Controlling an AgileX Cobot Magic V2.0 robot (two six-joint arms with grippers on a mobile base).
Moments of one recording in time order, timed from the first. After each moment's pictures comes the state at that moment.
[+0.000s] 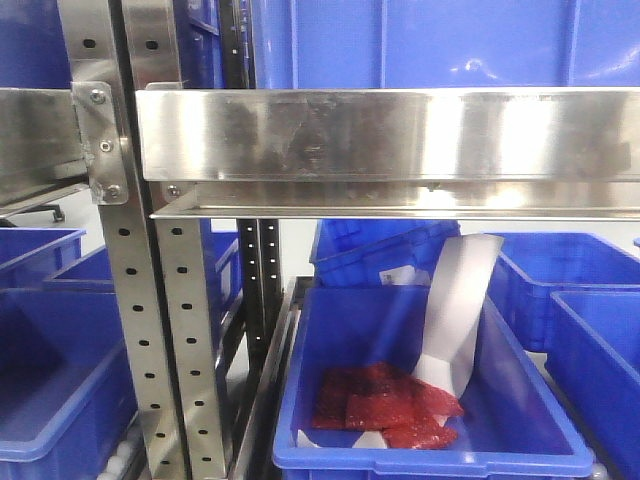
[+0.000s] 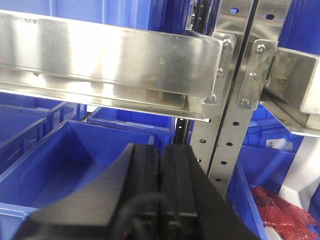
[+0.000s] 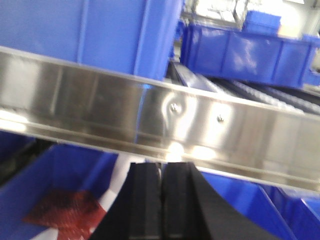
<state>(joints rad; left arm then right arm) -0.02 -0.01 0.03 -0.13 0.05 0.16 -0.03 -0.01 0.03 0.07 0.07 -0.21</state>
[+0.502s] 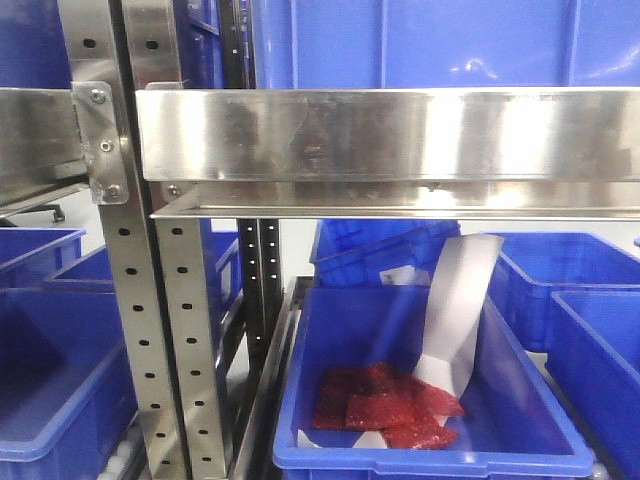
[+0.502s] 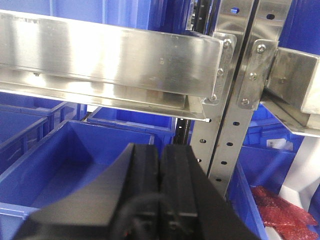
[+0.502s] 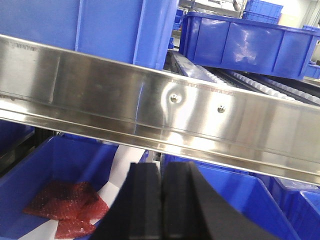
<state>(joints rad) -0.02 -0.01 0.03 -0.13 0.05 0.16 -0.03 -0.01 0.03 0.06 0.09 -0.21</state>
